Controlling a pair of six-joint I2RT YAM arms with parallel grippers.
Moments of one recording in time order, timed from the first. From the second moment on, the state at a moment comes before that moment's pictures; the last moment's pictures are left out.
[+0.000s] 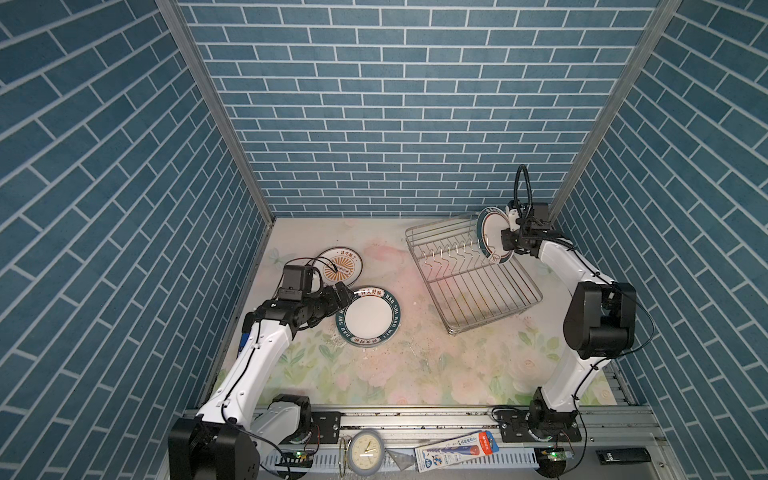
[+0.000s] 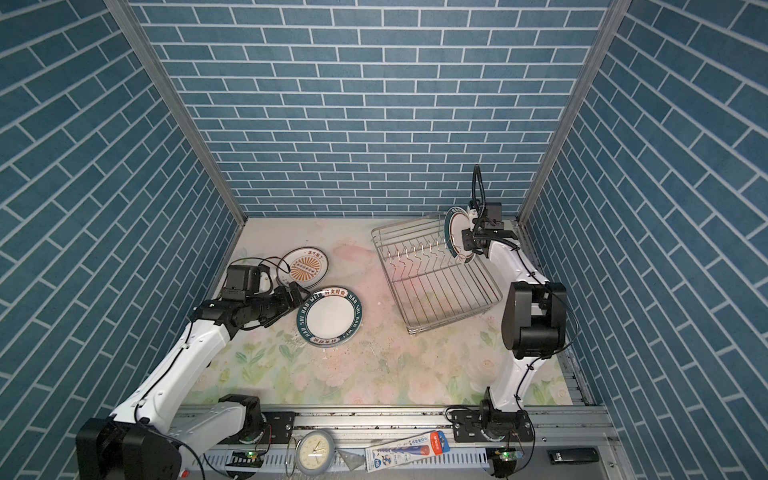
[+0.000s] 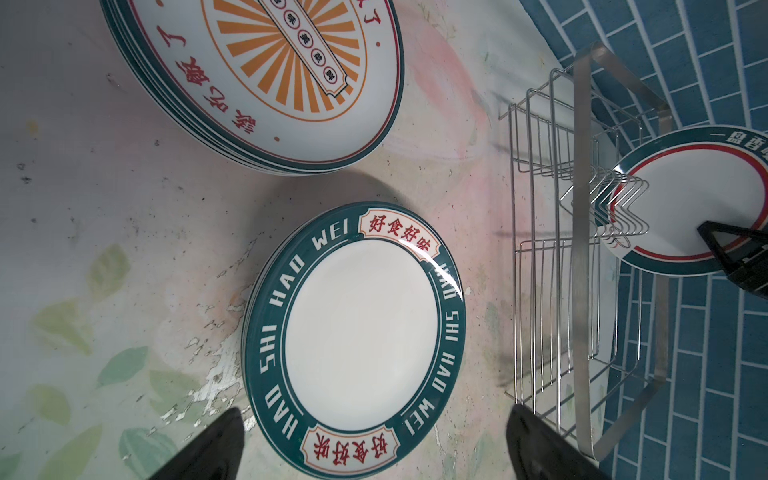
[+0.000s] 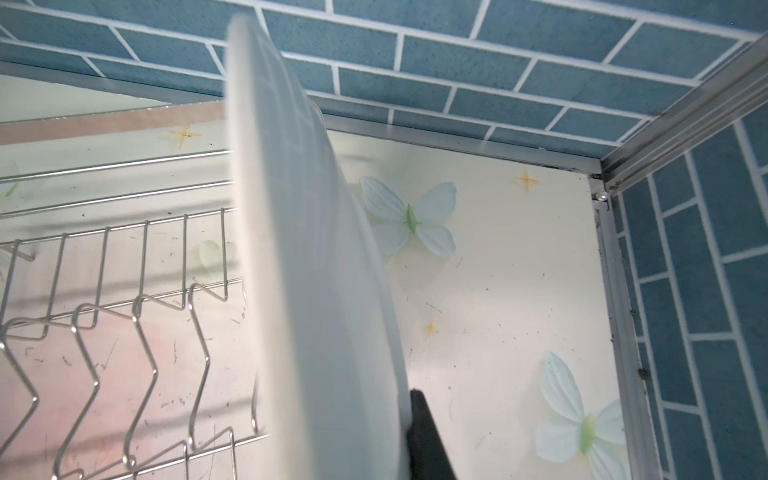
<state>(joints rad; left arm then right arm) -0.12 1.07 0.81 -0.64 0.35 -0.62 0.07 1.81 1.47 -0.40 -0.01 -0.15</state>
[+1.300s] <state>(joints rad) -0.32 1.12 0.80 -0.39 0.39 -0.67 0.28 1.18 0.85 -0.03 -0.48 0.97</state>
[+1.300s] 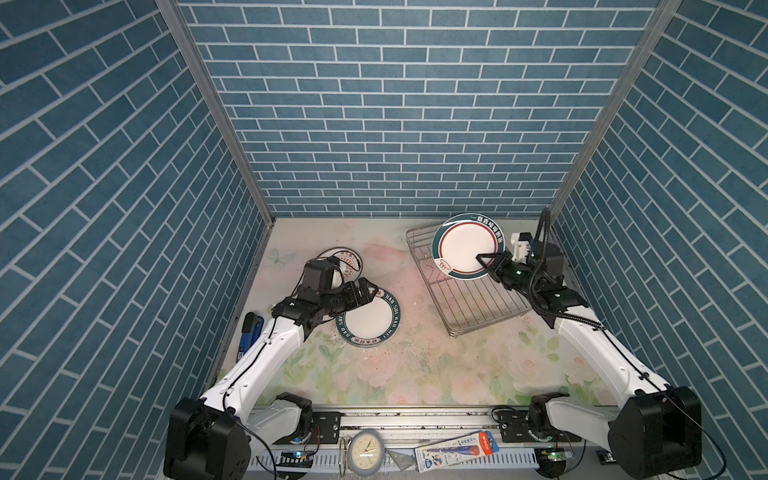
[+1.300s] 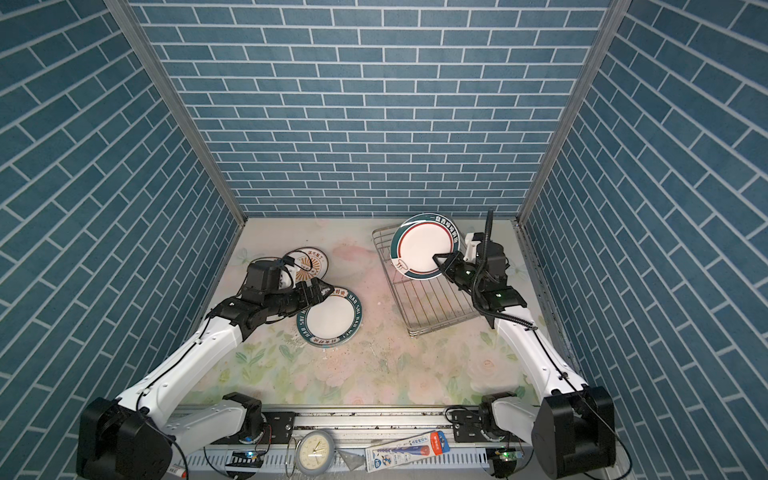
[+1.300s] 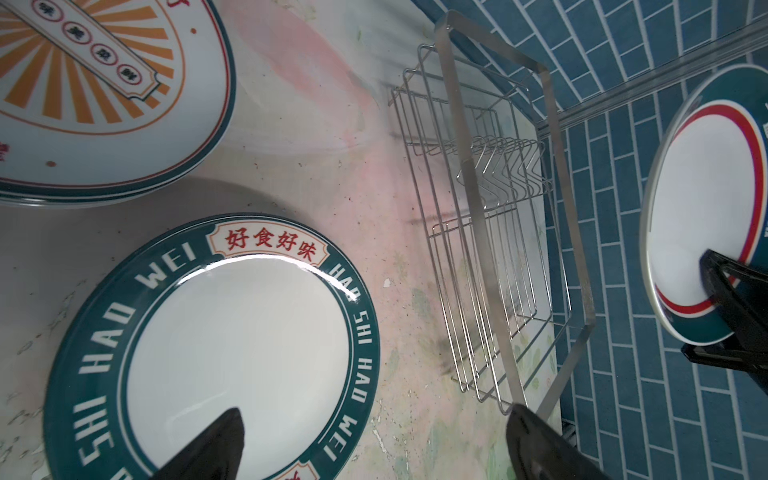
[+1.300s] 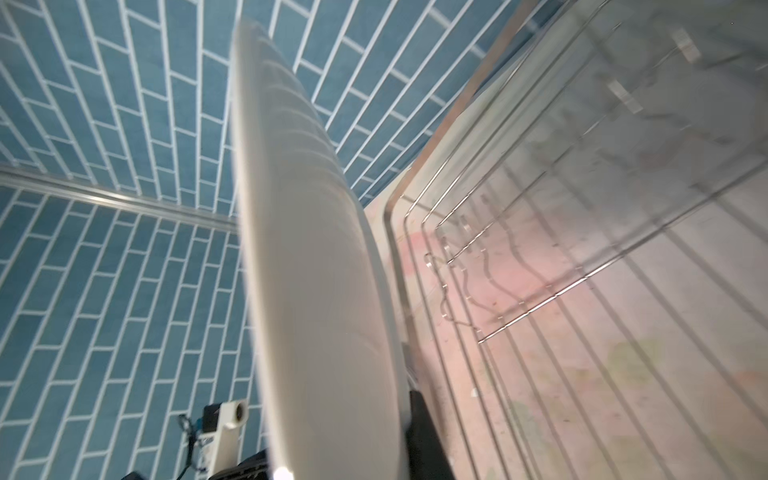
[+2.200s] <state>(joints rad) -0.37 1.19 0.79 -0.01 0.49 -0.78 0.59 1.43 0.85 0.25 -0.56 1.08</state>
